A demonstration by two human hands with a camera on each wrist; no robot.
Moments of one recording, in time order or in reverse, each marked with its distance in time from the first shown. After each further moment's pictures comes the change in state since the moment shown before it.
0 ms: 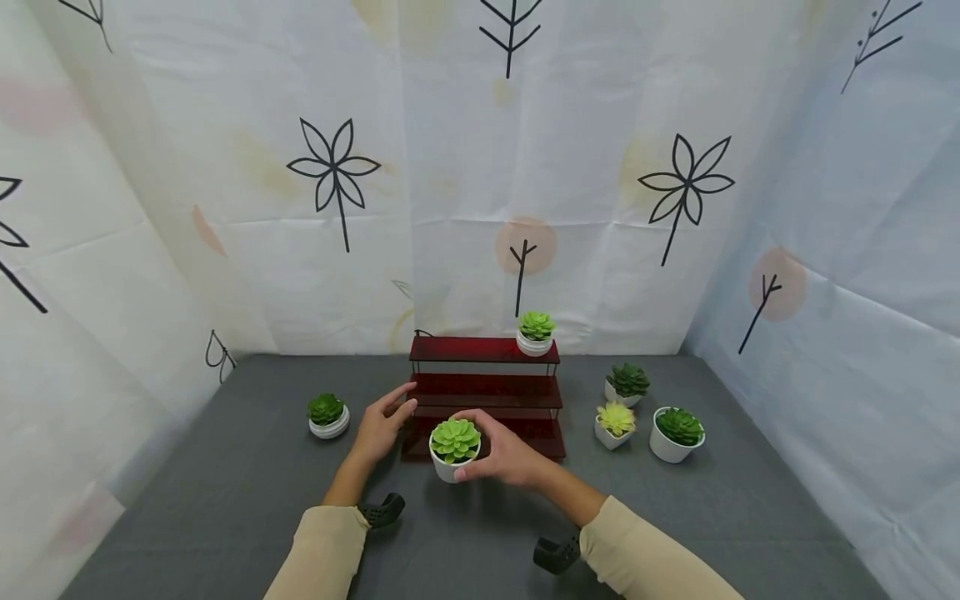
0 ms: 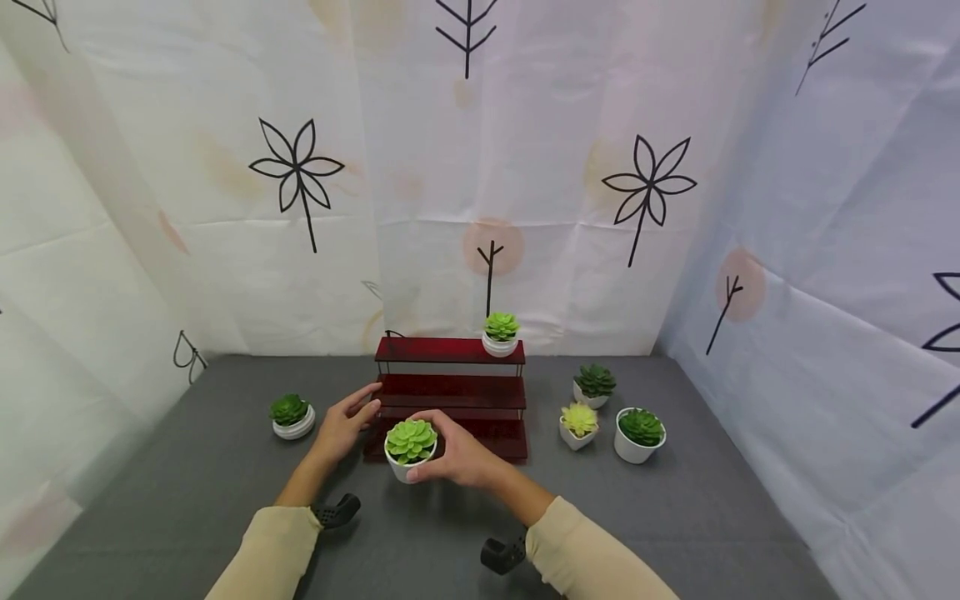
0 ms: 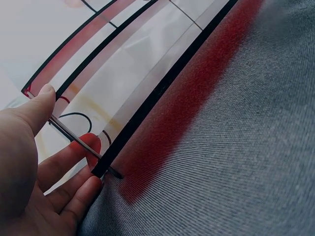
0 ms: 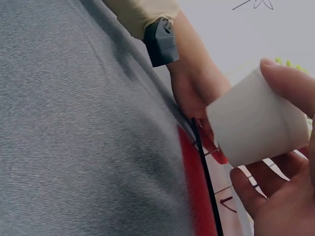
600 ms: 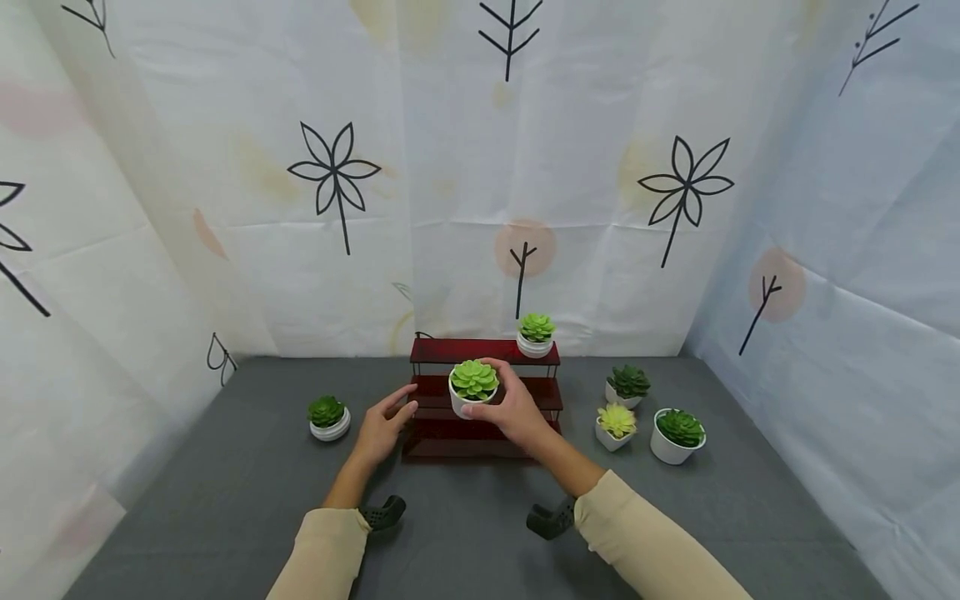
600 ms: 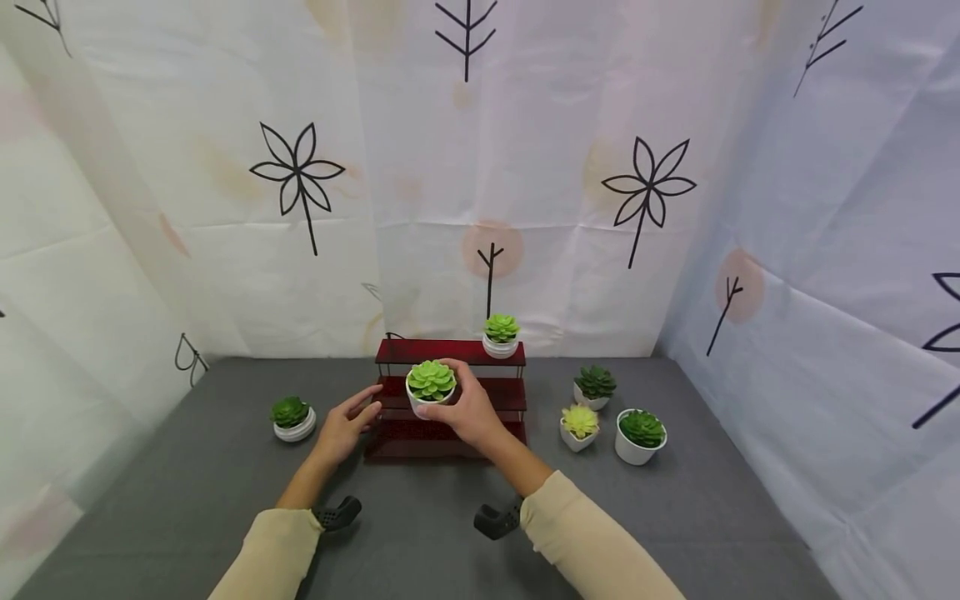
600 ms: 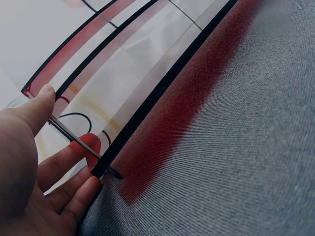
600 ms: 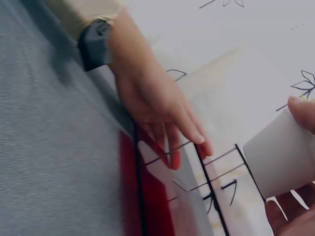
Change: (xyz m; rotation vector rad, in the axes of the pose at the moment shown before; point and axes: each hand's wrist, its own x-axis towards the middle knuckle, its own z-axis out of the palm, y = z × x) left_hand -0.011 0.025 -0.005 -0.073 -0.056 0.020; right_hand 0.025 -0.021 -0.026 0.027 0.396 0.049
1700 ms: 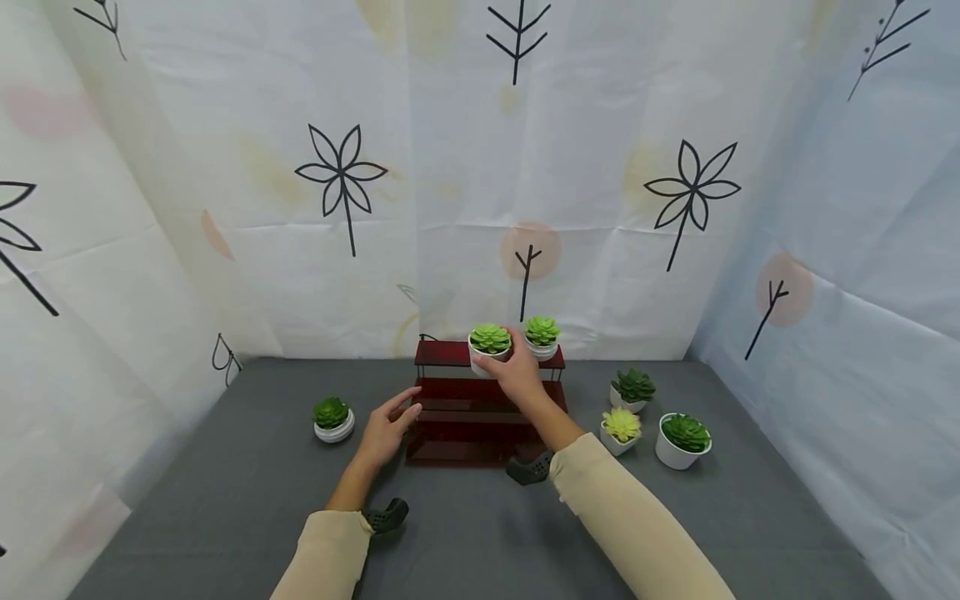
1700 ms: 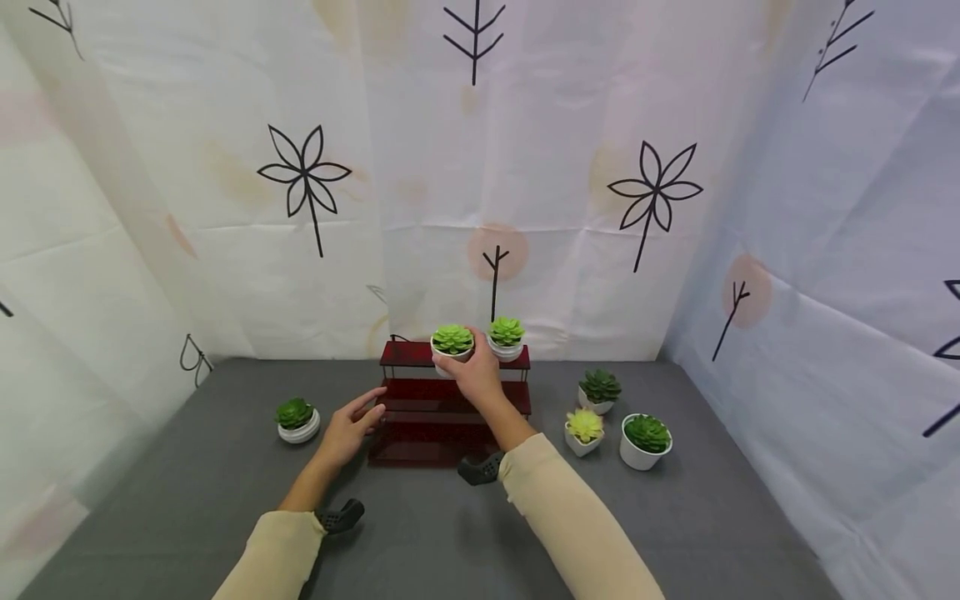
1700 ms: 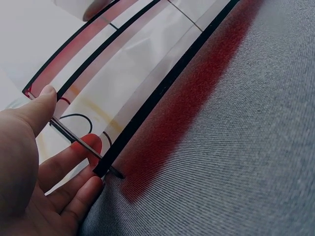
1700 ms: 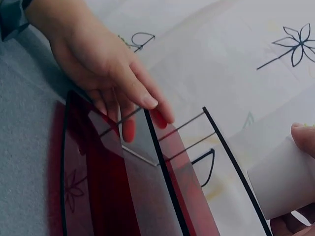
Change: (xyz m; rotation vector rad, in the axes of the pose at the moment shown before) left_hand 0.005 -0.014 -0.001 0.003 0.011 0.001; right_hand 0.068 0.034 -0.012 -0.140 0.316 0.143
